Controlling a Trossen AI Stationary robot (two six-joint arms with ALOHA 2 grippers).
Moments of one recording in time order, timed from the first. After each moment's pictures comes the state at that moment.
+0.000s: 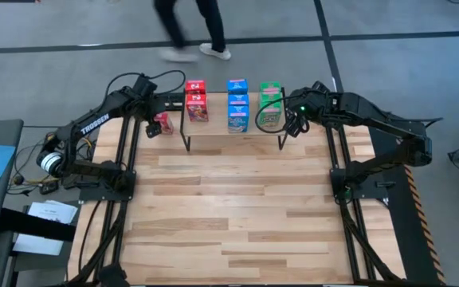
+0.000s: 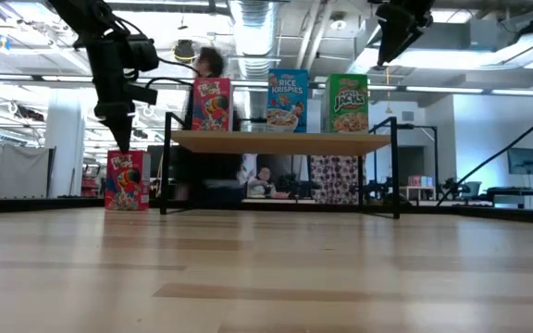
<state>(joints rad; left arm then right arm) 1.01 1.26 0.96 -0.78 -0.11 0.66 -0.31 1.27 1.45 -1.10 0.57 0.05</state>
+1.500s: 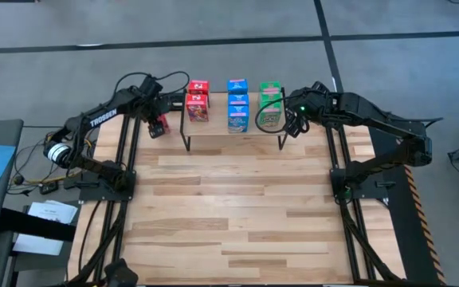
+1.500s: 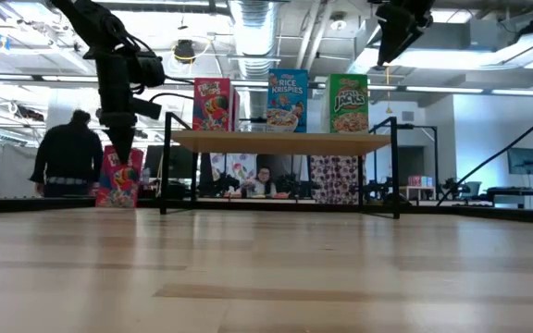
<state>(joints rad) 1.02 1.37 0.98 -0.80 -0.11 0.60 -0.31 1.27 1.45 -1.10 0.57 0.05</state>
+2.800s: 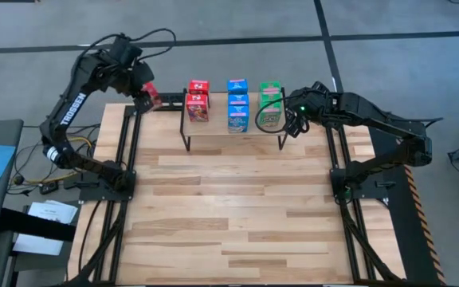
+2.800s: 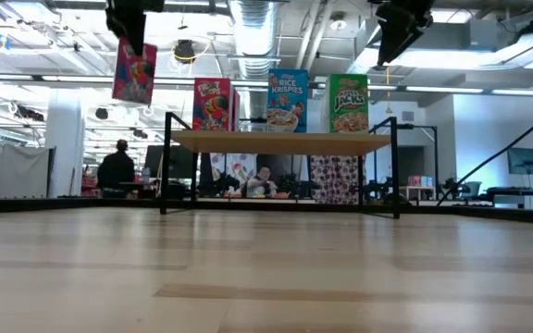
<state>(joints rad) 0.92 1.37 1.82 -1.45 -0.12 0.41 -0.31 1.27 1.45 -1.10 0.57 0.05</state>
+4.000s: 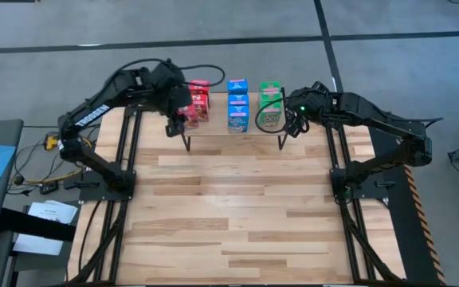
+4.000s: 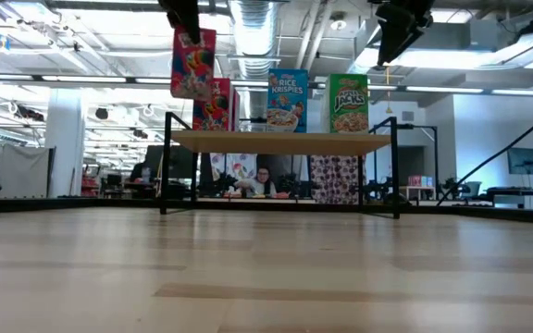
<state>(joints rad) 0.44 1.52 1.88 -1.32 -0.12 0.29 -0.31 1.27 1.45 -1.10 0.57 0.05</state>
